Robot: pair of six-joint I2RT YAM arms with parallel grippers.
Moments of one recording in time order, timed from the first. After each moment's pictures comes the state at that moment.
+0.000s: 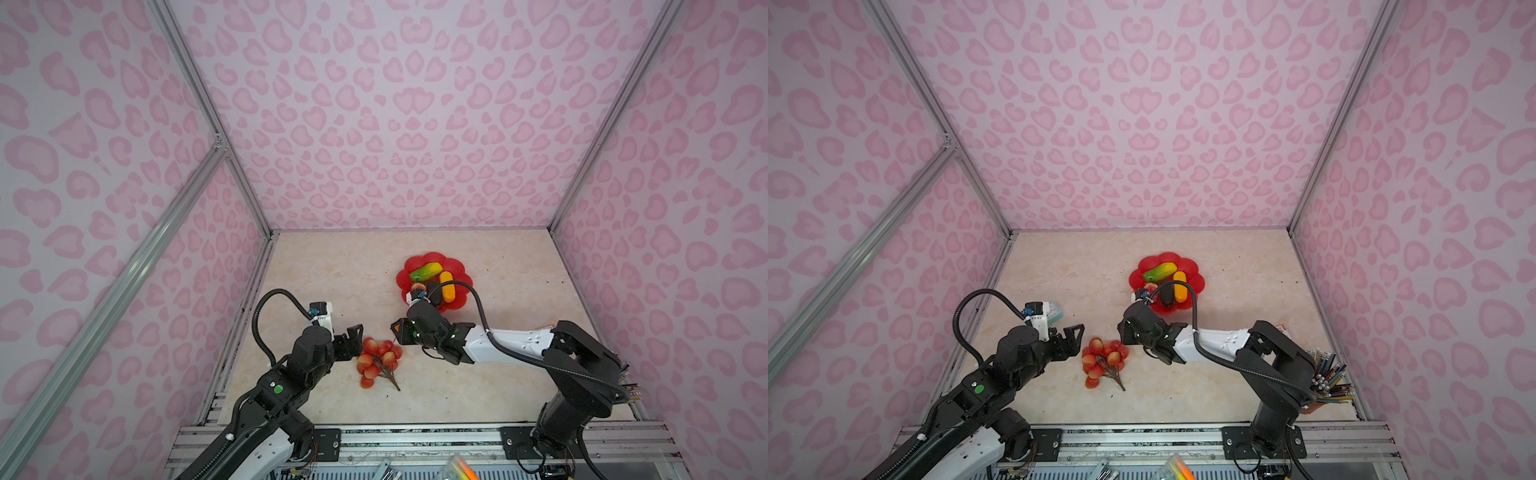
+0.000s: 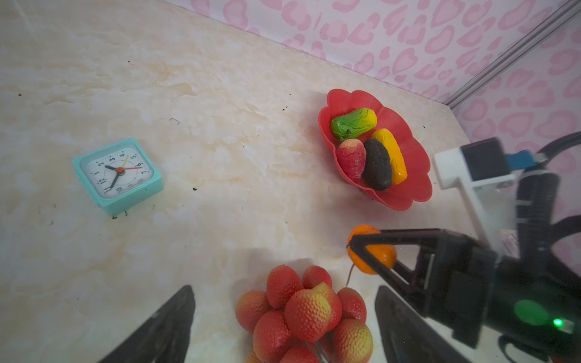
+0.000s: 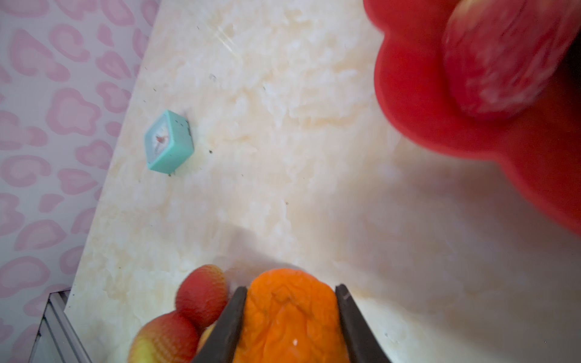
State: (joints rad) left arm -0.60 0.58 0.49 -0.44 -0.20 -0.58; right arm 0.94 1.65 0.94 0.02 0.14 0.81
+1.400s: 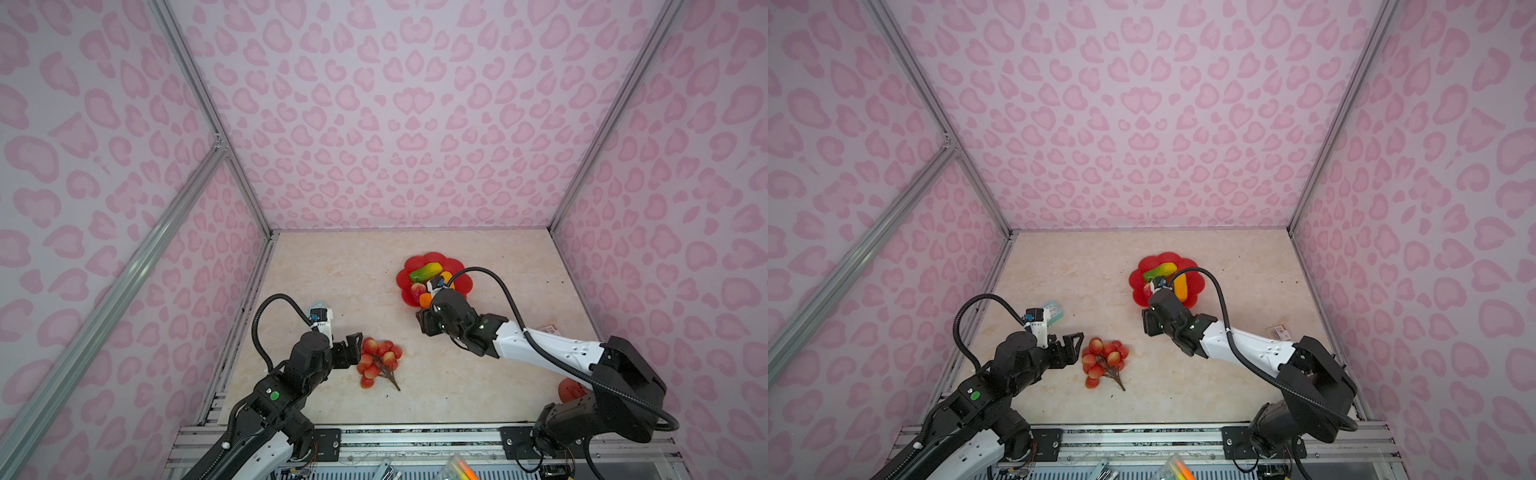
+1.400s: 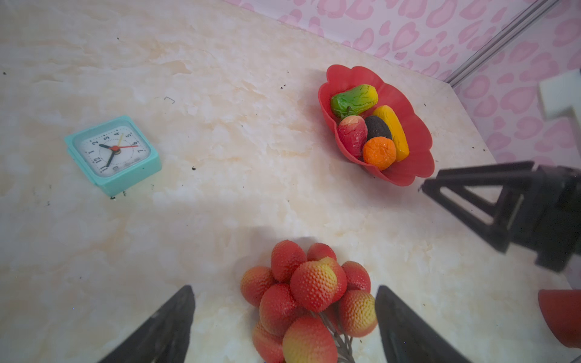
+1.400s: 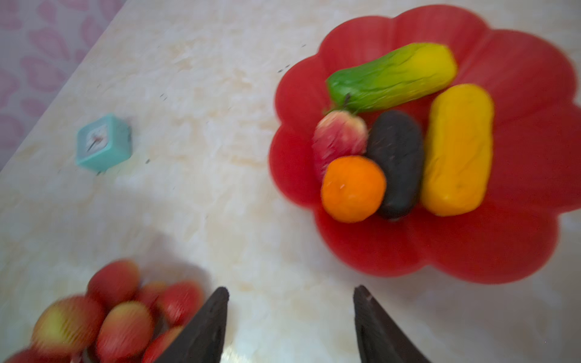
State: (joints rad) left arm -0.60 0.52 0.47 -0.51 -0.17 -0.55; right arm 0.88 1.44 0.82 -0.13 0.19 0.47
